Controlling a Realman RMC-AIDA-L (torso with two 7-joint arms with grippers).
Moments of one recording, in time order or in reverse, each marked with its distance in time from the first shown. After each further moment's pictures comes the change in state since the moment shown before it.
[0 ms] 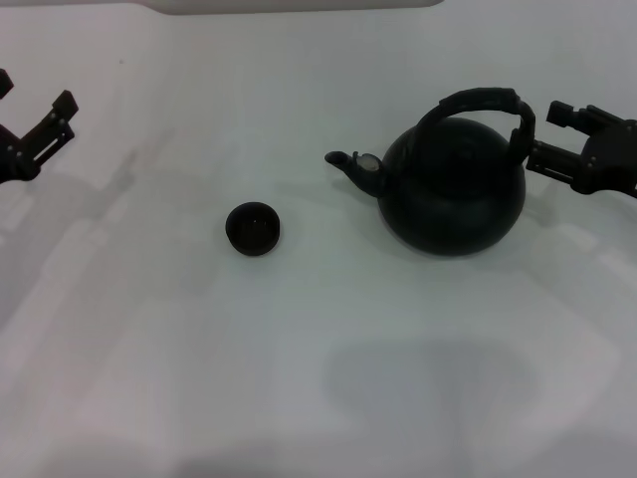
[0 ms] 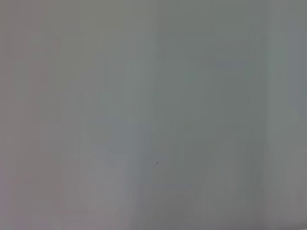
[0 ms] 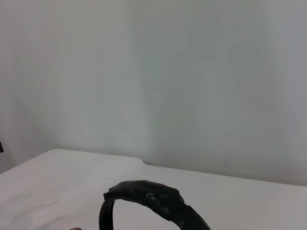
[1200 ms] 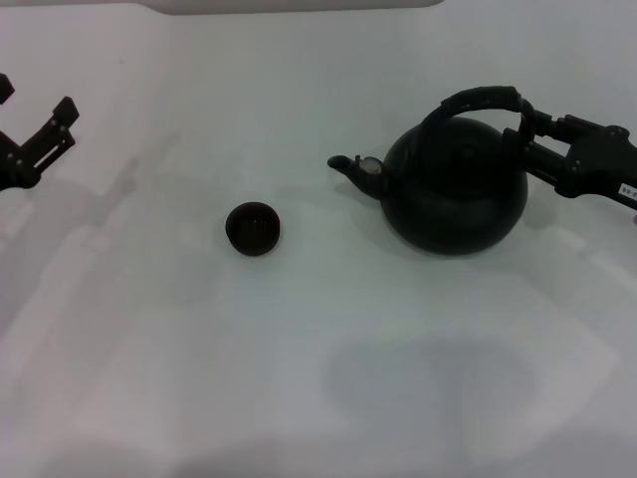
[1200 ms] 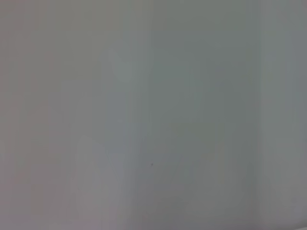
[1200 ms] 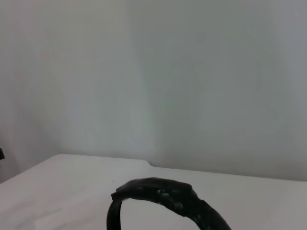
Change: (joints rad) left arm 0.014 -0.001 0.001 -0.002 0.002 0.027 0.015; right arm 0.033 0.000 -0.023 0.088 0.057 -0.003 -0.042
